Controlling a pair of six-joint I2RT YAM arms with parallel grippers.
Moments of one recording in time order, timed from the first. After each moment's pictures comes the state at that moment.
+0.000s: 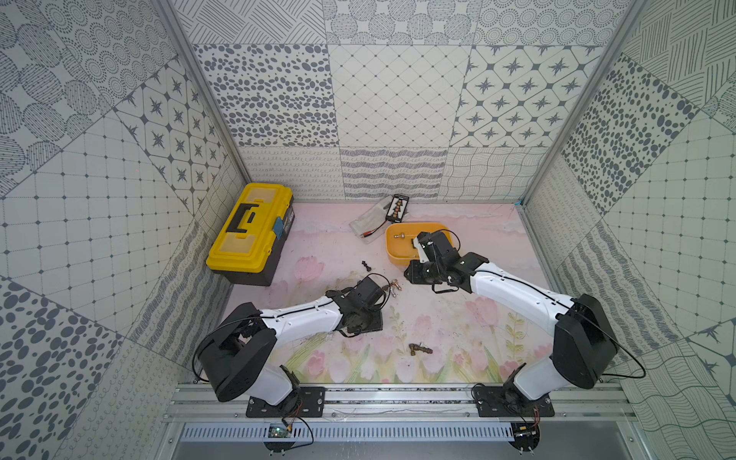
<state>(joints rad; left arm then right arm) -0.77 1.48 0.78 -0.45 0.08 -0.87 0.61 1.56 1.19 -0.50 -0.08 0.55</state>
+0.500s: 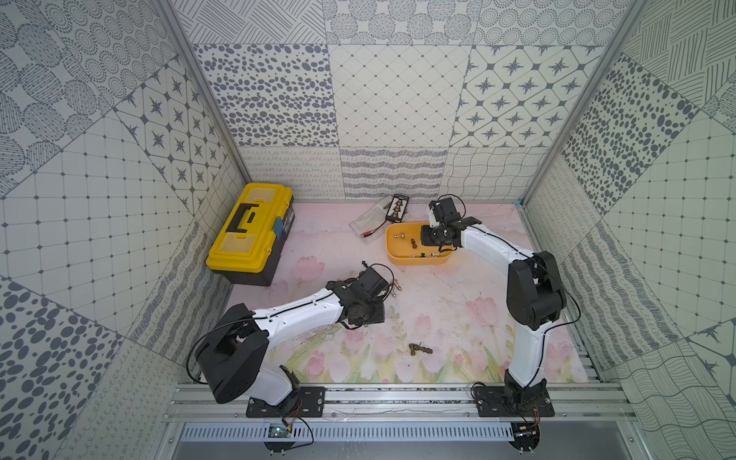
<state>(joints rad) -0.77 1.49 0.92 -0.60 0.03 -0.83 0.38 2.01 1.59 -0.51 -0.02 0.29</state>
